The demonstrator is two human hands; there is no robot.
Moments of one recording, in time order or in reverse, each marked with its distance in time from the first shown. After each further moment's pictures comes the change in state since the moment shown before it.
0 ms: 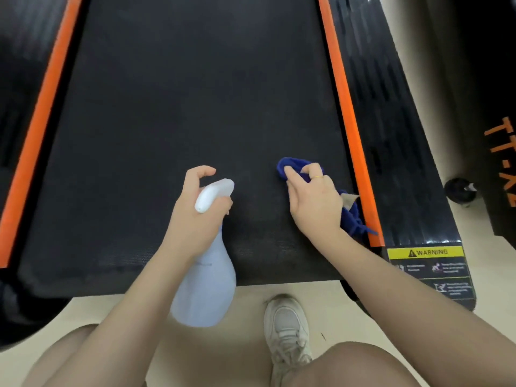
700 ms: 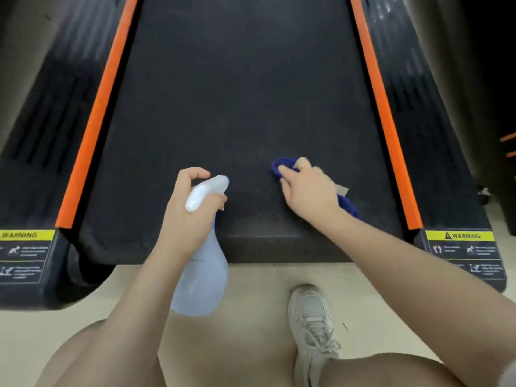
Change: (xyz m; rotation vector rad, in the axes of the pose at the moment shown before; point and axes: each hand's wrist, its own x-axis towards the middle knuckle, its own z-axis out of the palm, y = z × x) left_hand -0.028 -0.061 -0.079 -0.122 0.090 0.032; right_hand 0.000 -0.077 0.007 -0.182 -0.316 -0.148
